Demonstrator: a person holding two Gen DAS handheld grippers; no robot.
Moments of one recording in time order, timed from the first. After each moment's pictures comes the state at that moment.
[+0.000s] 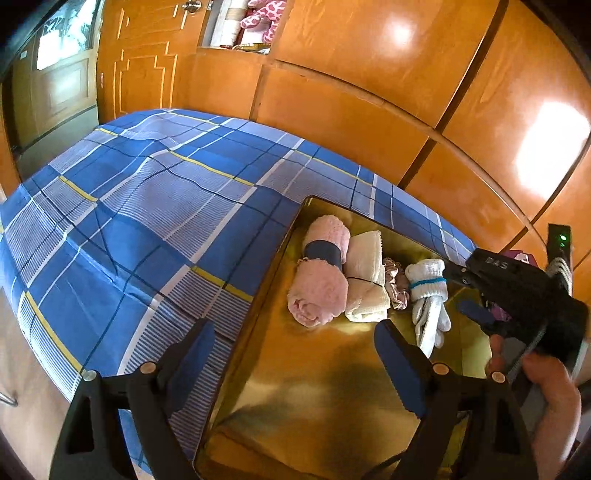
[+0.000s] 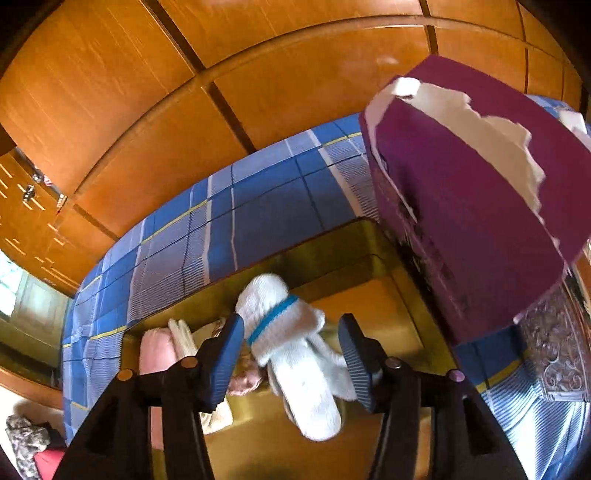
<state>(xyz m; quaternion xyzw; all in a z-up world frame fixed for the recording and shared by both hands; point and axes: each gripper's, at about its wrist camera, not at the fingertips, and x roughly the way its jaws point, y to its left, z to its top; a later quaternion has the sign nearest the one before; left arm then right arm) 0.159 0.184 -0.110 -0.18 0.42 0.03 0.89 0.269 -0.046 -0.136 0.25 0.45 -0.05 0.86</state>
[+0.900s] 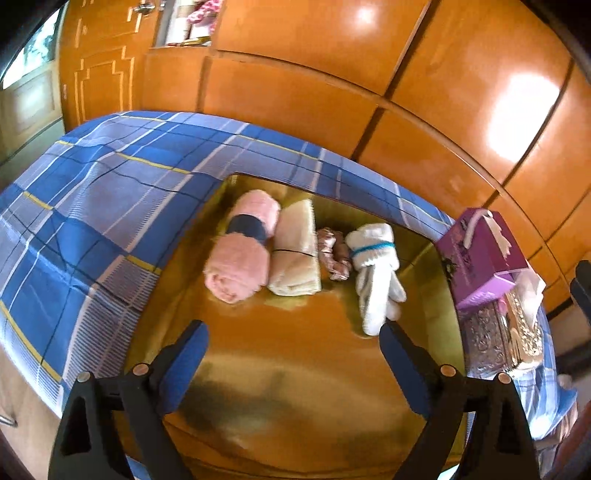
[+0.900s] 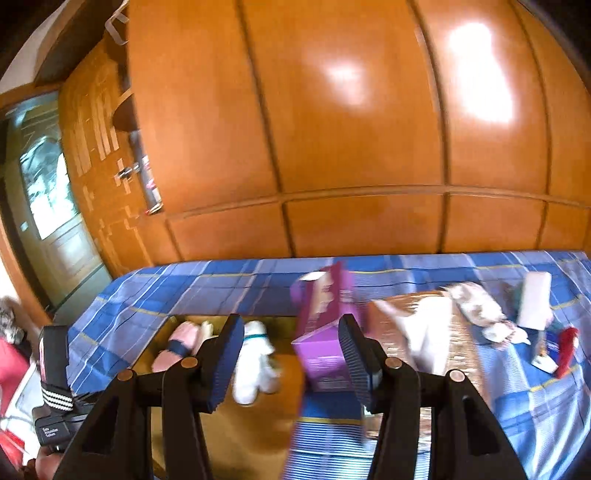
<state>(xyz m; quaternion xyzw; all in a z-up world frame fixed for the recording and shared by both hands) 0.161 0.118 -0.106 -0.15 0.44 -0.03 0.89 0.120 -0.125 -0.022 0.08 0.26 0.05 0.96</state>
